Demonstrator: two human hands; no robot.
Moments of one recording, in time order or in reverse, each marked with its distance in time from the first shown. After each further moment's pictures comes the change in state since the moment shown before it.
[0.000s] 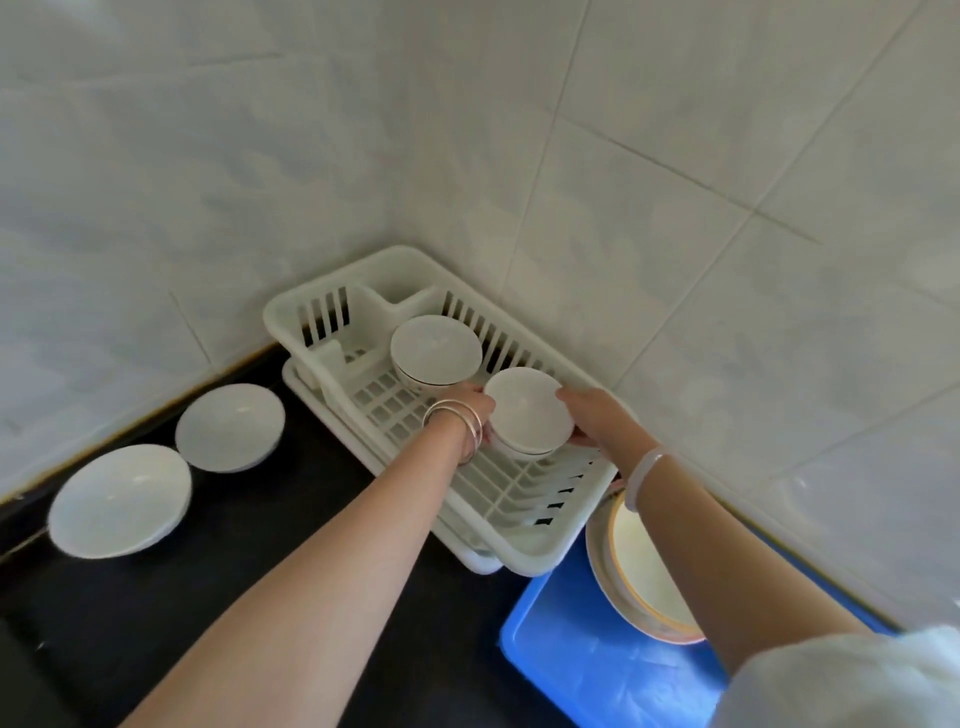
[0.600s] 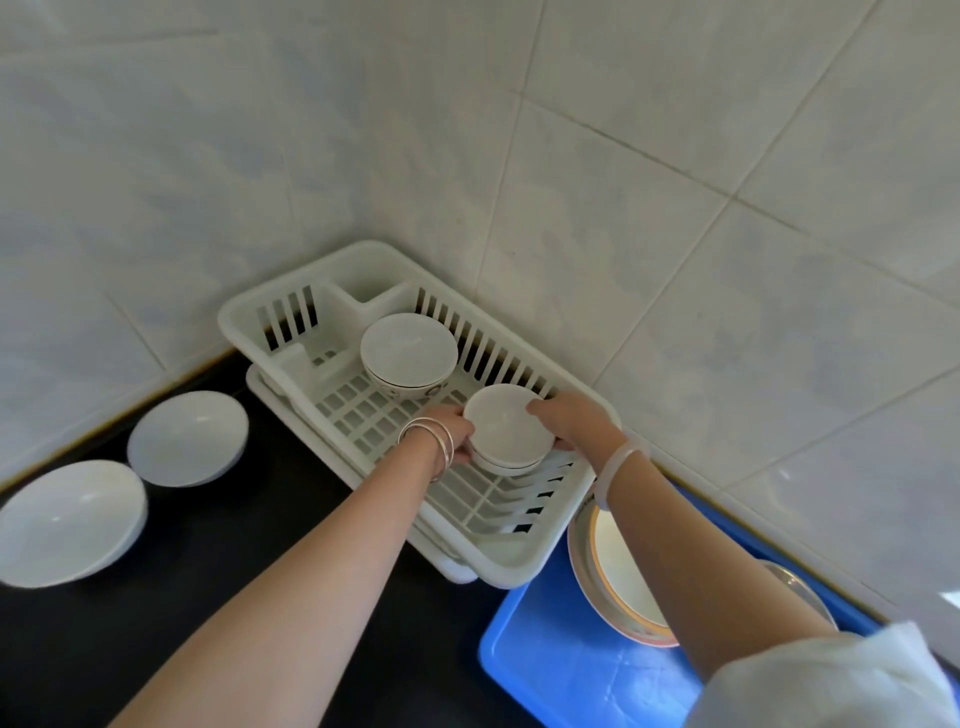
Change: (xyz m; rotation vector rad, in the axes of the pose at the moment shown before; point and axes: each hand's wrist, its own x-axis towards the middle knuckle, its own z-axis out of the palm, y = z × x) left_hand 0.031 -0.027 0.011 -0.021 -0.116 -0.110; right_hand 0.020 0.006 -0.001 -0.436 -0.035 0.018
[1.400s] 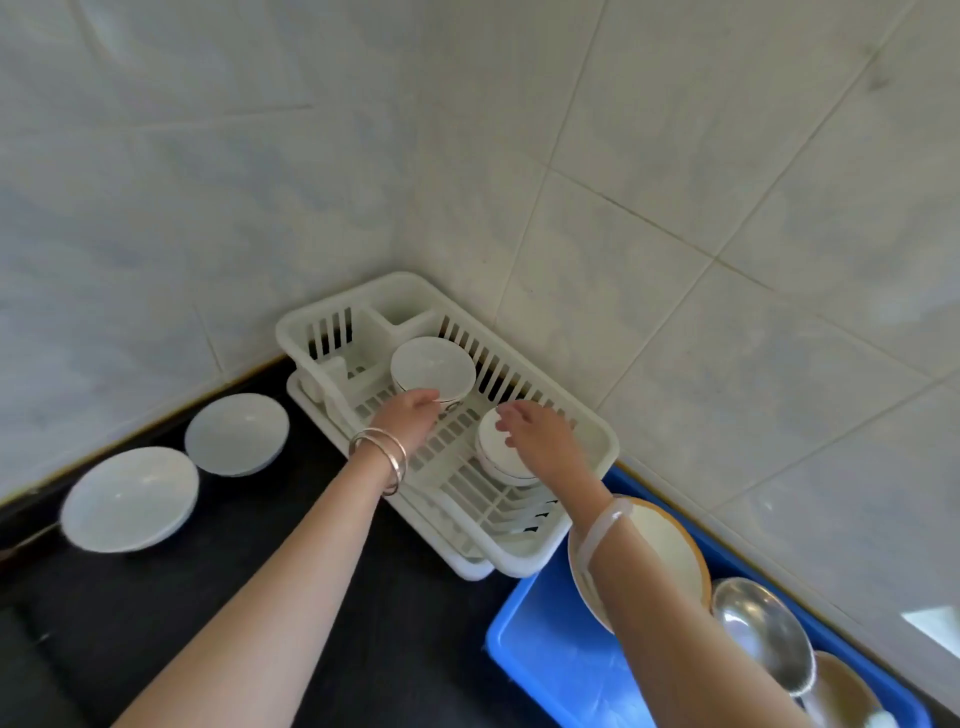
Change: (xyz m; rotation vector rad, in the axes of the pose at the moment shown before) left_hand -0.066 0.005 -0.067 0.155 0.183 0.352; right_hand -0.090 -0.029 0.024 0.095 0.113 -0.413
